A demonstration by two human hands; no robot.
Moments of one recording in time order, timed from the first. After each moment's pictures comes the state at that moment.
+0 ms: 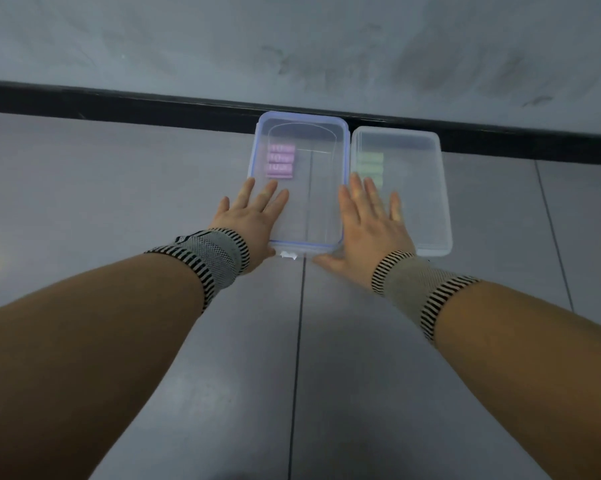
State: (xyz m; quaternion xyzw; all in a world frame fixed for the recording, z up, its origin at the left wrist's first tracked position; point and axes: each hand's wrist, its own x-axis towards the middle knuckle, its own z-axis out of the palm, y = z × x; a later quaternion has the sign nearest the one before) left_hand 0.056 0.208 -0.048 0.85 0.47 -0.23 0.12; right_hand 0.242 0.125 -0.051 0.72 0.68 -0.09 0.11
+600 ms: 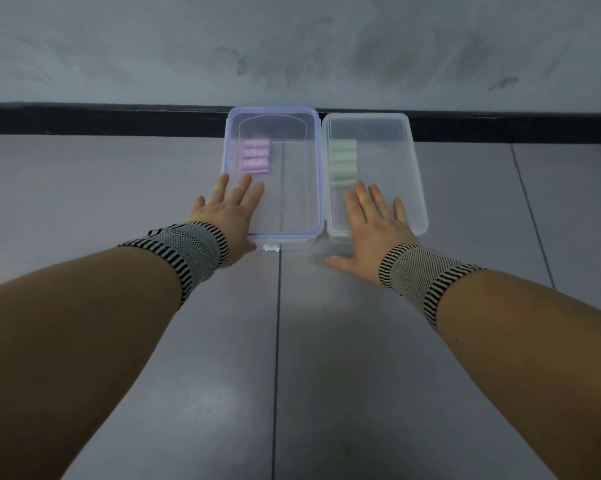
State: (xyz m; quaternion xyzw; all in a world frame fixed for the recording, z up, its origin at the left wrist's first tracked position) left_hand 0.085 0.215 -0.045 0.84 0.48 -0.23 0.11; right_hand 0.301 0.109 -0.061 0.73 0.65 -0.17 0.13
